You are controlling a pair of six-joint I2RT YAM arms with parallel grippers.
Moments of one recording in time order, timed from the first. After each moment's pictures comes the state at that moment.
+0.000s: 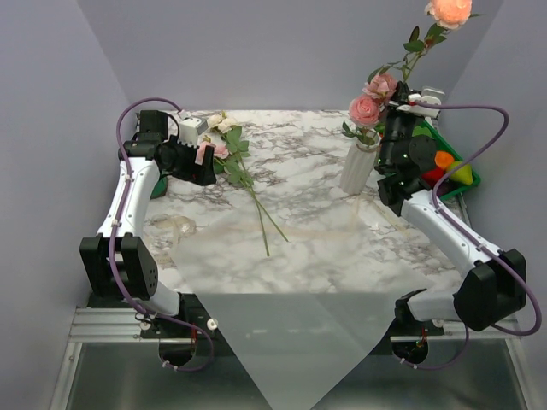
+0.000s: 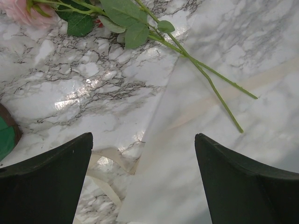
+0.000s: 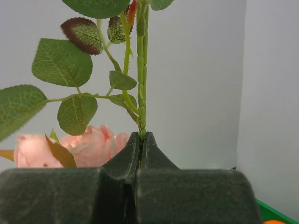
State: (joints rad) left arm 0.02 1.52 1.43 -0.87 0.51 0.29; right arm 0.41 1.33 1.08 0.85 0.59 -0.22
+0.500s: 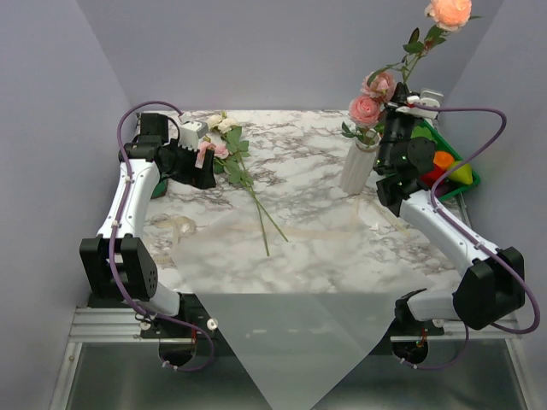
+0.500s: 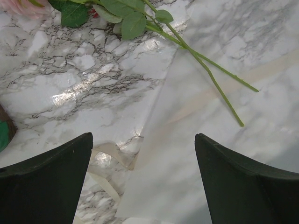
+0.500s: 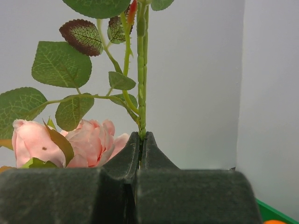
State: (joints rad) left arm 0.03 1.51 1.40 -0.88 0.51 0.31; right arm 0.41 1.34 1.06 0.89 0.60 -0.23
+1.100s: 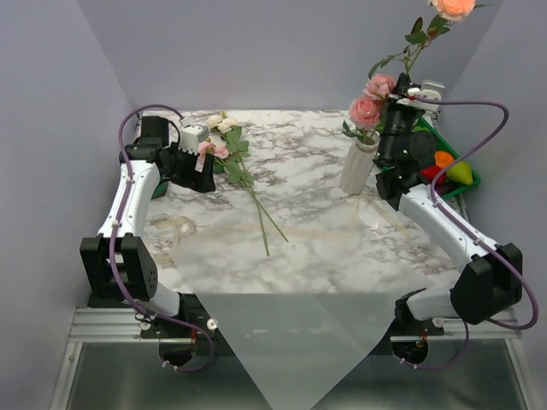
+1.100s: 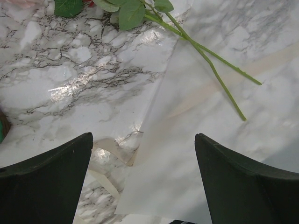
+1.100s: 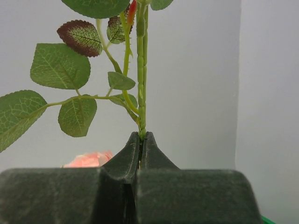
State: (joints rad) left arm 0.03 1.51 1.38 -0.89 0.51 0.33; right arm 0.41 1.37 1.14 0.90 0.60 -0.28
